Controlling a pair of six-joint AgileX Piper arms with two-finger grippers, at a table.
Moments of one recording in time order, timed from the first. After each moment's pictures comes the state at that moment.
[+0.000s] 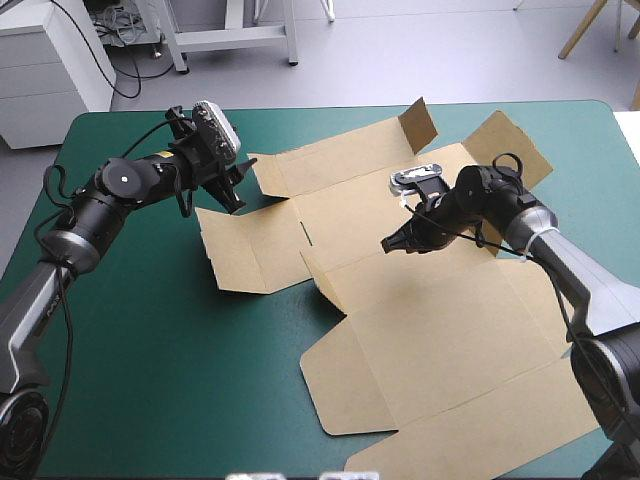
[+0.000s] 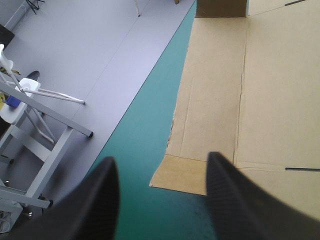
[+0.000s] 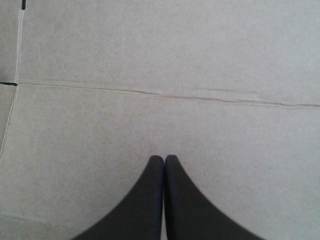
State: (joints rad) left arm -0.20 1.54 -1.32 -0.84 0.44 1.56; right arm 0.30 1.74 -1.38 0.30 0.89 -0.31
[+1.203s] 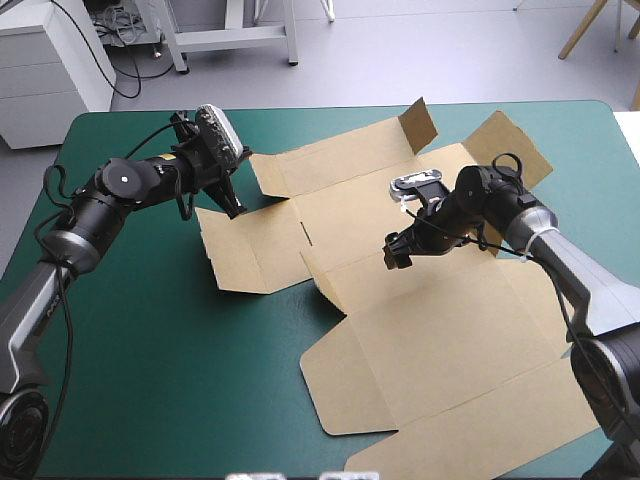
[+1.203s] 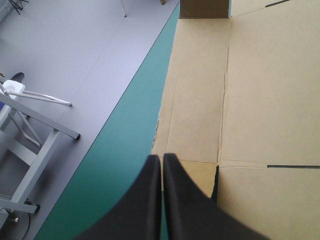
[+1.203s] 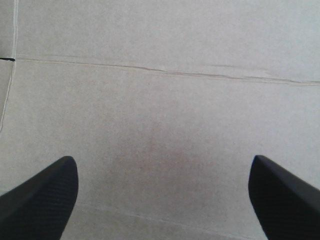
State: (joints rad) left arm -0.20 1.54 -1.32 -0.84 0.49 1.55; right arm 0.30 1.74 -1.38 0.29 0.95 -0.31
